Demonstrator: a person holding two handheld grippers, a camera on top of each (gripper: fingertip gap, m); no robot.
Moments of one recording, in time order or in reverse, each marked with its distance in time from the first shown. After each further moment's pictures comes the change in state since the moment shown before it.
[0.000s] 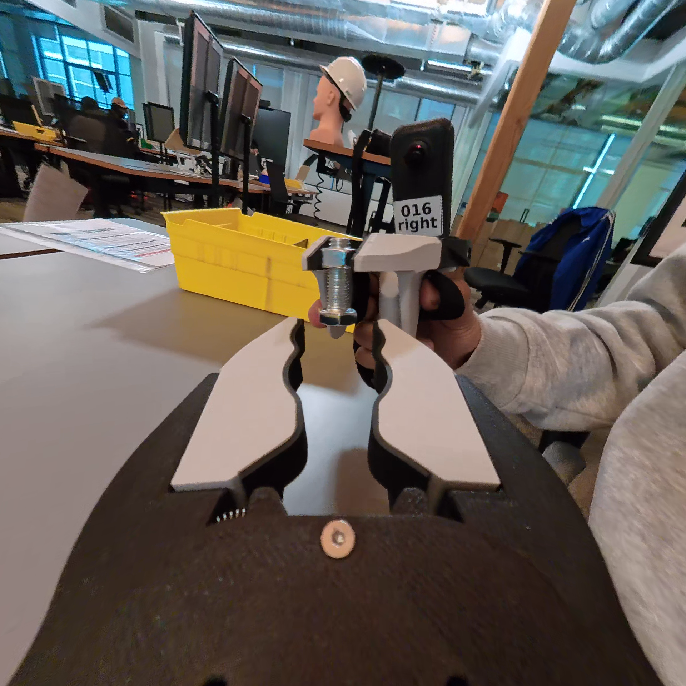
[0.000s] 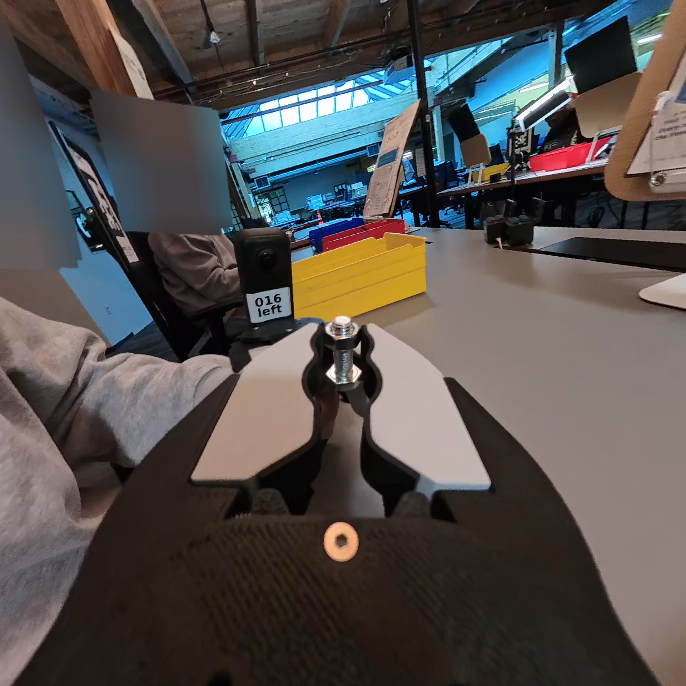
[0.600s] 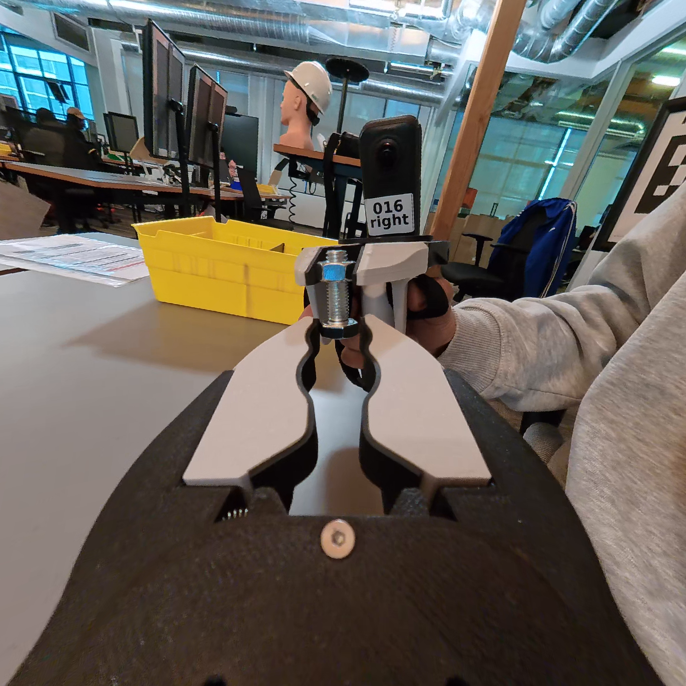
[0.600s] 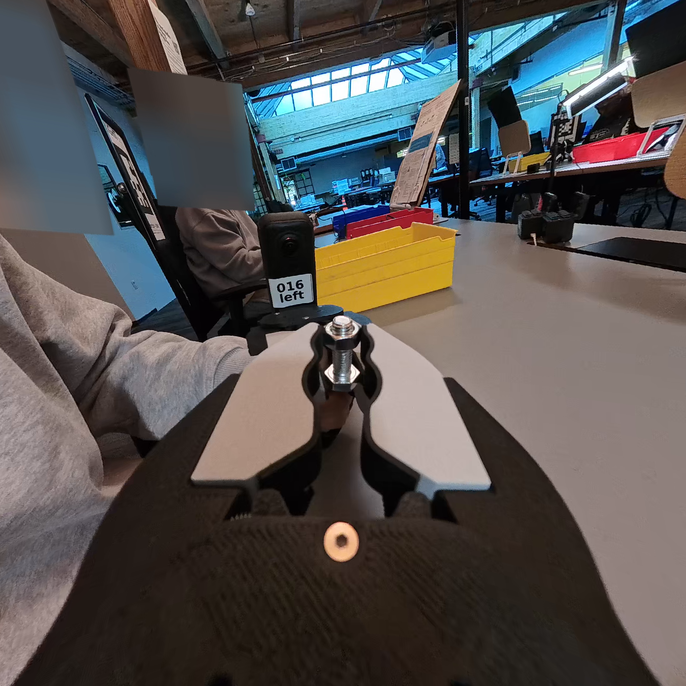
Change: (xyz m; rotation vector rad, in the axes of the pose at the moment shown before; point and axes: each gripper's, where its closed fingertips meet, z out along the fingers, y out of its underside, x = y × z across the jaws) left arm 0.011 -0.002 -0.006 0.007 0.084 0.031; right arm -0.014 0.006 0.004 -0.040 -0.082 -0.027
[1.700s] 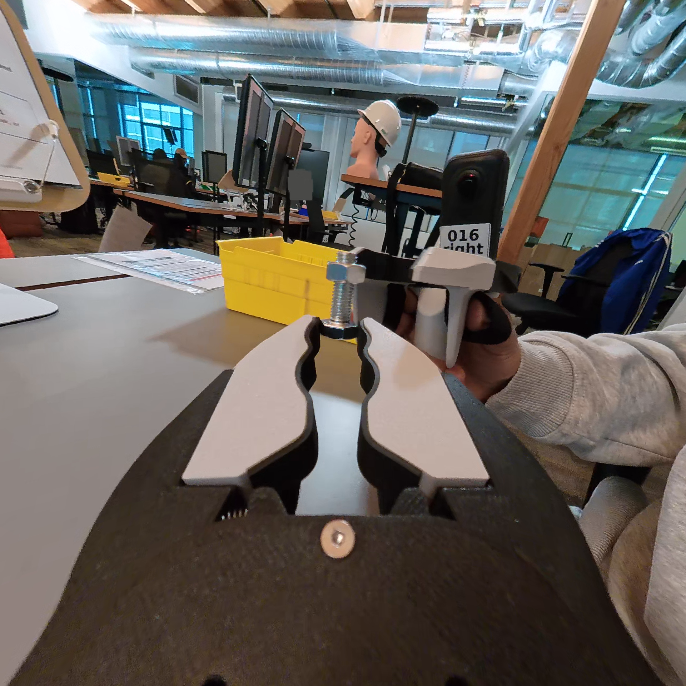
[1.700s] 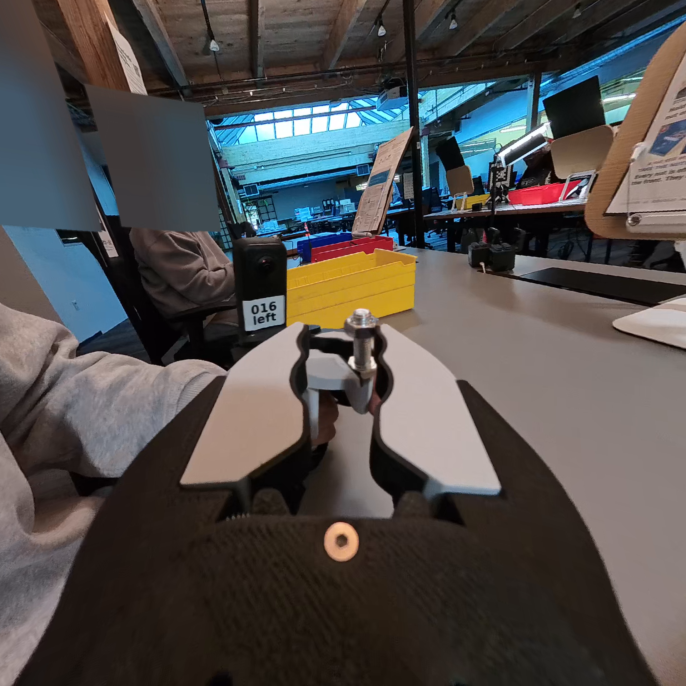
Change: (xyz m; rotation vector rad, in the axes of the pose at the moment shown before) left arm -0.030 -0.007 -0.004 0.076 -0.189 0.013; right arm 0.010 -0.008 0.000 0.080 0.113 -0.062
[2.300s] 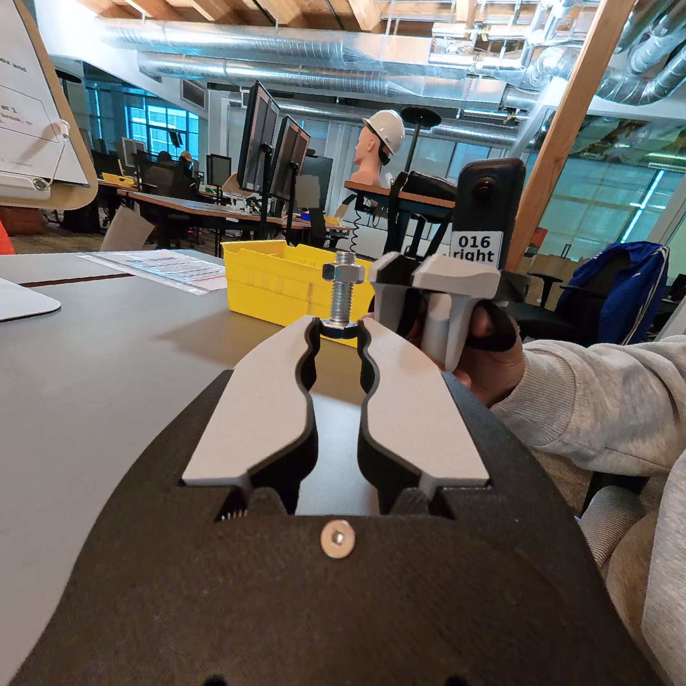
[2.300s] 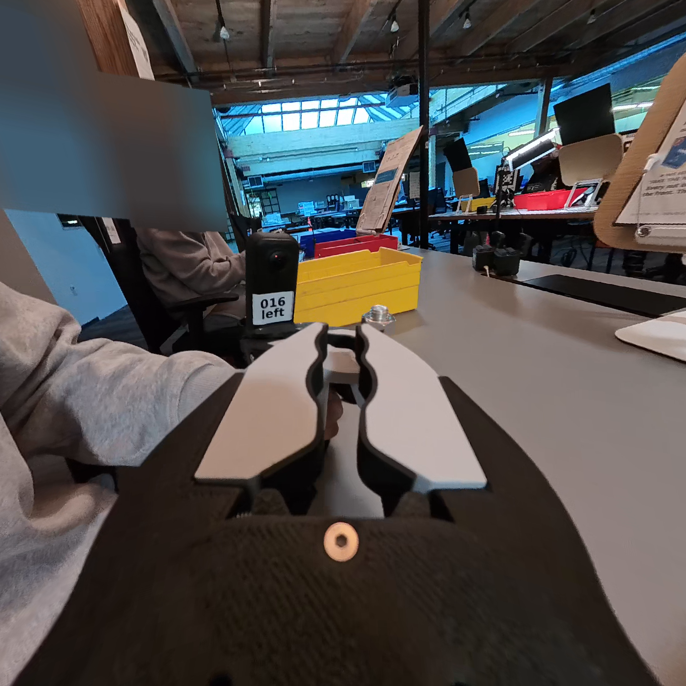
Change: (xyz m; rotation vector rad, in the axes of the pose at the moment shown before) left arm -0.003 -0.002 -0.001 0.017 -0.008 -0.022; right arm -0.007 0.001 0.000 -0.012 -0.018 -0.041
